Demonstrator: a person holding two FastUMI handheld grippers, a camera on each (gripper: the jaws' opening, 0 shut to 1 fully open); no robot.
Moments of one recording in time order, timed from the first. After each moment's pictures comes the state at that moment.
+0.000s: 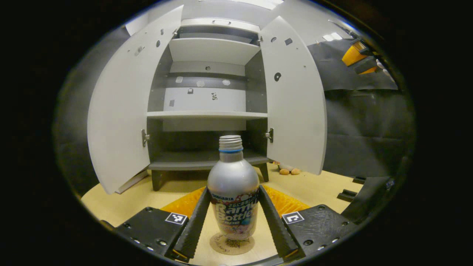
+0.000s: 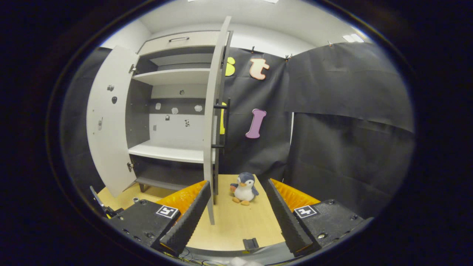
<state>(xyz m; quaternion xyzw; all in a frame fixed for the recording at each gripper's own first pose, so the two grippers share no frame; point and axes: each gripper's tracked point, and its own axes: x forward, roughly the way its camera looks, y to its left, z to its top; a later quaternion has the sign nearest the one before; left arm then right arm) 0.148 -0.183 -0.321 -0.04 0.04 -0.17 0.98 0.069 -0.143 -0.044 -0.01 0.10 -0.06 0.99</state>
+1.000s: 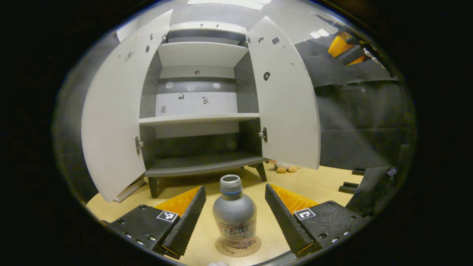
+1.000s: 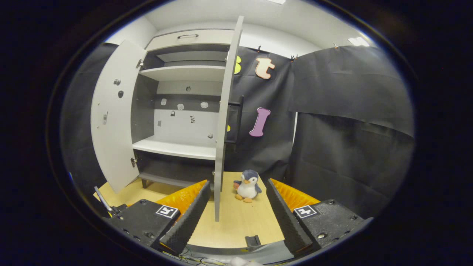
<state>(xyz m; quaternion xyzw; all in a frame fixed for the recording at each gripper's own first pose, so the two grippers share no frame) 0.146 -0.186 -0.286 -0.01 0.00 -0.20 0.98 0.056 -0.121 -0.046 -0.01 0.10 -0.05 0.99</state>
